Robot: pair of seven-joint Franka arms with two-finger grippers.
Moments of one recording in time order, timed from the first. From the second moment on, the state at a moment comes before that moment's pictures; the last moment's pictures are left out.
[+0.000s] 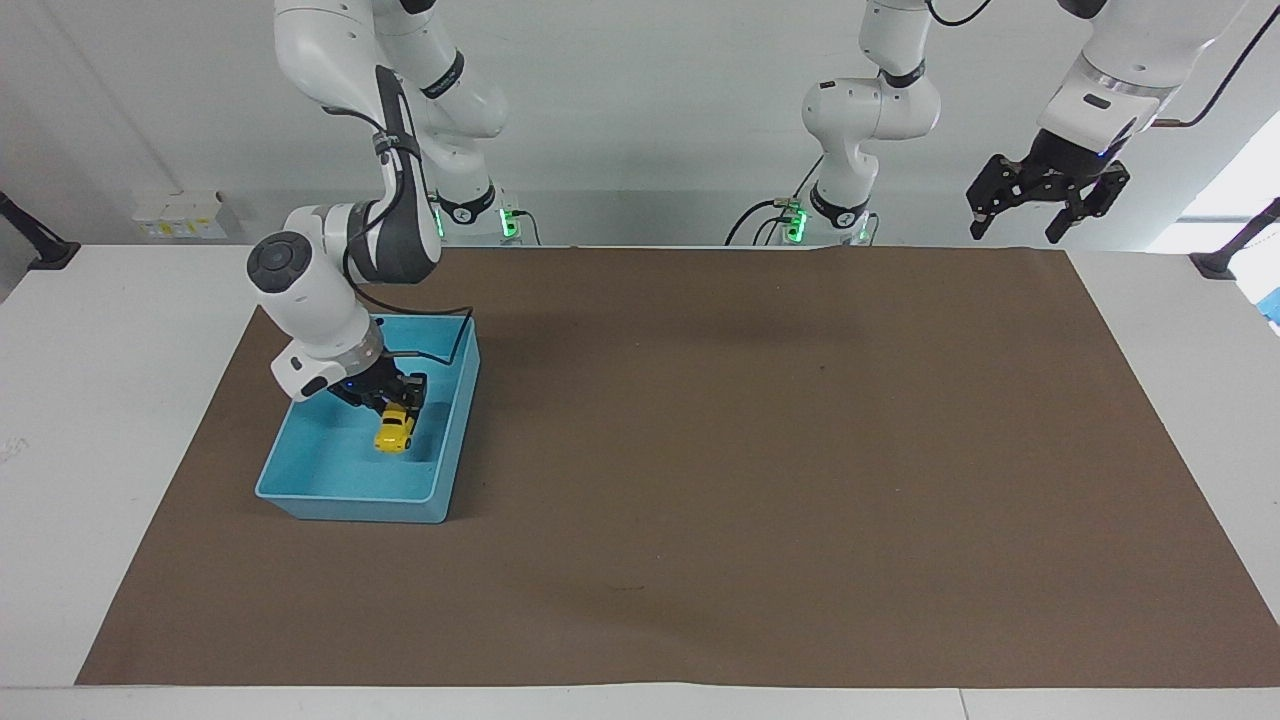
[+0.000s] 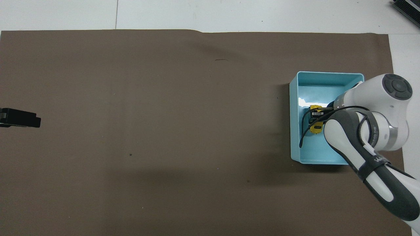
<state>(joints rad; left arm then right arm) -0.08 -0.12 0.03 -1.62 -0.02 1.52 0.05 -0.27 0.24 0.25 -2.03 -0.01 2.18 0.05</state>
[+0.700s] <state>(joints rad) -0.08 -0.12 0.03 -1.62 -0.02 1.52 0.05 -0.27 0.24 0.25 -2.05 -0.02 2.21 0.04</state>
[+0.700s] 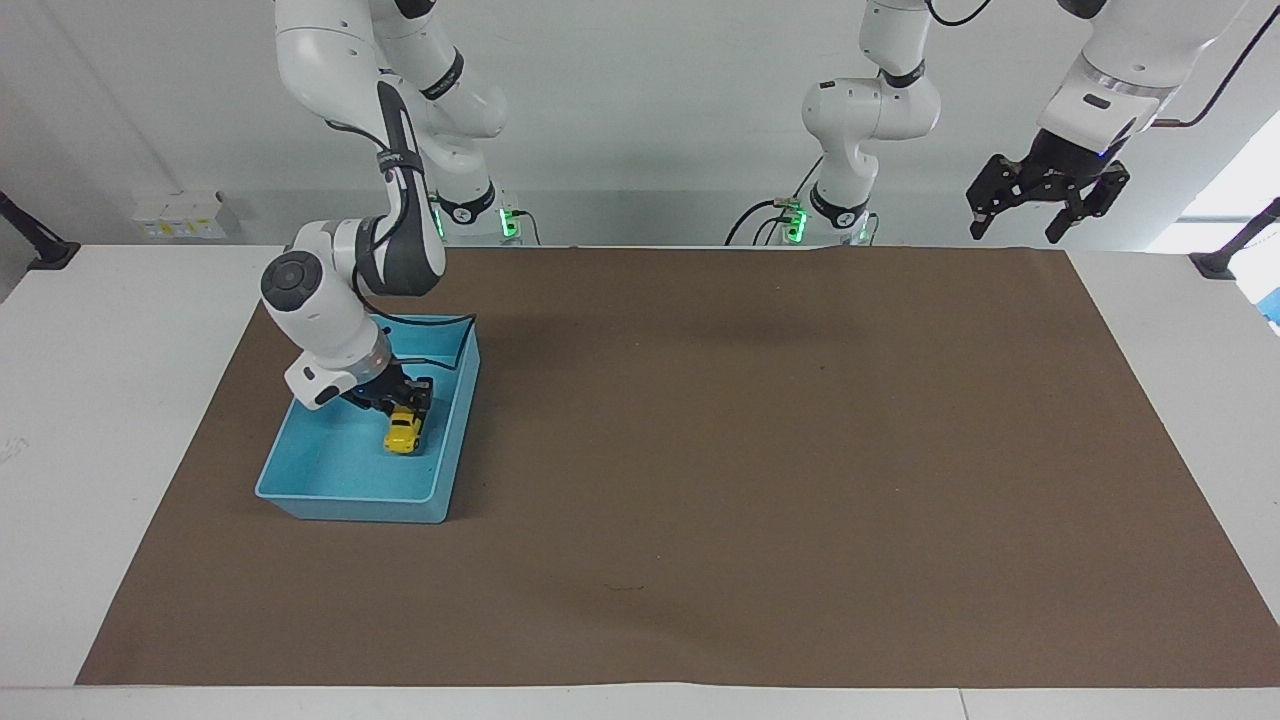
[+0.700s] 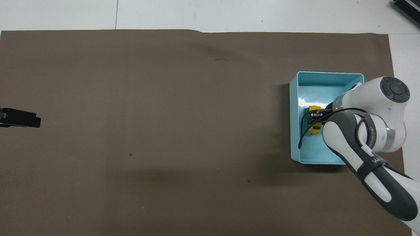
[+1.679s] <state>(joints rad) -0.08 -0.12 0.03 -1.62 -0.02 1.52 0.05 -0.26 0.16 0.26 -1.84 -0.07 1.99 0.03</state>
